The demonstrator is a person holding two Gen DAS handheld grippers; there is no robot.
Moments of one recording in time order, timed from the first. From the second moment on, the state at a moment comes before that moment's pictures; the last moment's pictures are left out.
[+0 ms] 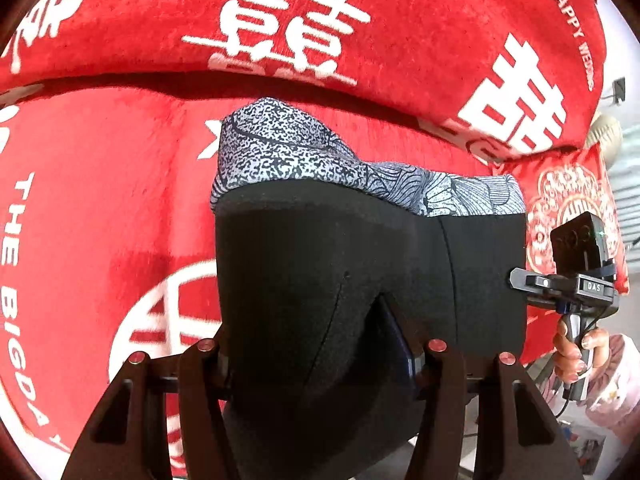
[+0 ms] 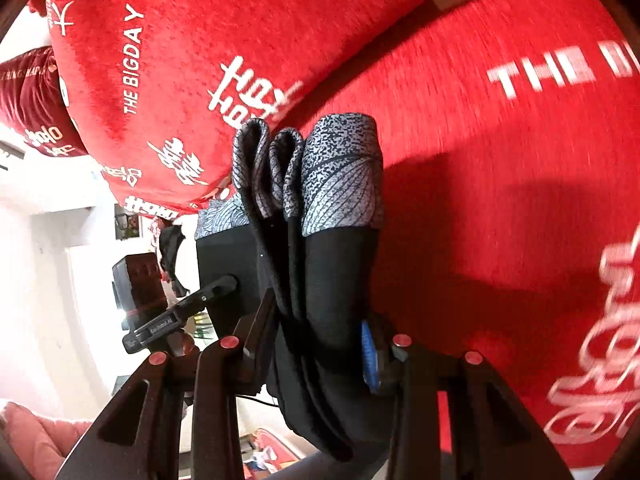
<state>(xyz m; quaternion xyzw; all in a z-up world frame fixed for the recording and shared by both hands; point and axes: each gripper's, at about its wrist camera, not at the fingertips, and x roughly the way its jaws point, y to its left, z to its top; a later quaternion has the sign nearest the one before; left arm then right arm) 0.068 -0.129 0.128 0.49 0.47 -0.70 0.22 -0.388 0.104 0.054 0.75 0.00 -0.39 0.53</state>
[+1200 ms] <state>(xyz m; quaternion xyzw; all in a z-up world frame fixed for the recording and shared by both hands) 0.066 -0.131 0.120 0.52 0.36 -0.72 0.28 -0.329 0.083 0.080 0.62 0.17 -0.56 0.52</state>
